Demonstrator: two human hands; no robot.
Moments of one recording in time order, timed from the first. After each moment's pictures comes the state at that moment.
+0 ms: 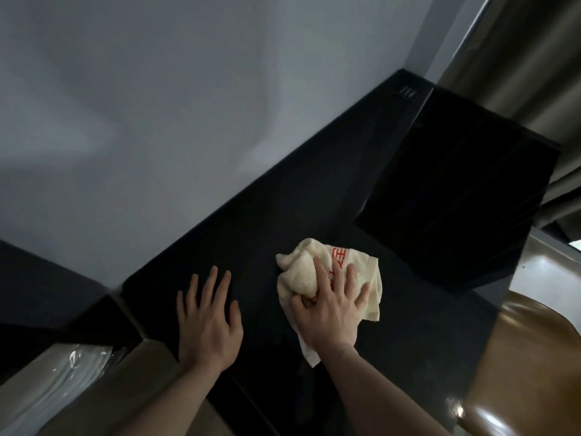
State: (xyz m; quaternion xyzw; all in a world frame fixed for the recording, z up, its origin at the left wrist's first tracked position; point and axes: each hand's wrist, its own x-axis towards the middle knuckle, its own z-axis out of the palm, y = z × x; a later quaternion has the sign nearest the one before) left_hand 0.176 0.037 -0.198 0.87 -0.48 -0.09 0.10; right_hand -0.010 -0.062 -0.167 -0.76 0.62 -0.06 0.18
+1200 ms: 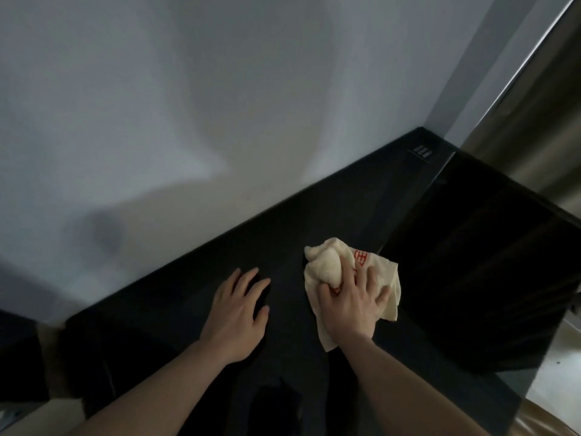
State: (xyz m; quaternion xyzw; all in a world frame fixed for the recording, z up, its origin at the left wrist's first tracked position) left_hand 0.120 -0.134 -0.157 0.81 -0.54 -0.20 0.09; right_hand -0.058 -0.265 -0.178 -0.77 0.61 -0.09 0.17
